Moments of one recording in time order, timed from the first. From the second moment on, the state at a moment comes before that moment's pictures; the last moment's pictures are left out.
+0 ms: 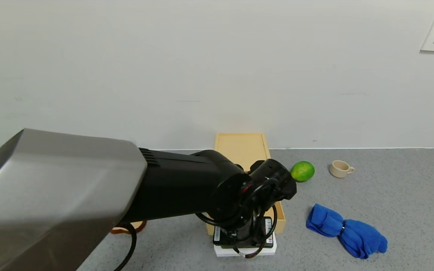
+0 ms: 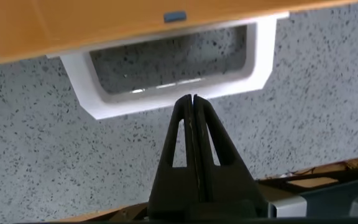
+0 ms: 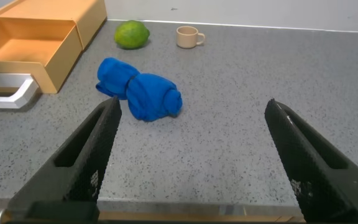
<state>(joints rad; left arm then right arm) -0.90 2.18 -1.65 0.68 0.17 -0.79 0.00 0.00 0.00 0.00 0.00 -0.01</state>
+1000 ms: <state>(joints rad) -0.86 2.28 -1.75 0.75 0.19 -0.85 0.00 0.00 0.00 0.00 0.00 -0.01</state>
